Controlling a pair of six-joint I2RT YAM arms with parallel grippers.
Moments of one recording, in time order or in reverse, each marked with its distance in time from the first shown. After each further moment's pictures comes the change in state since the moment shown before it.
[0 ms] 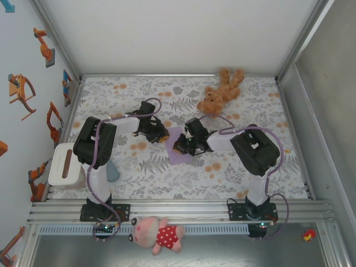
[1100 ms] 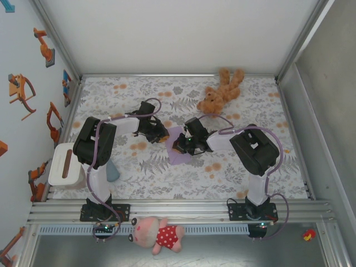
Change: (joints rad) left arm 0.002 -0.002 -0.007 0.010 0.004 0.000; right arm 0.000 0.006 0.000 0.031 -0.008 -0.002
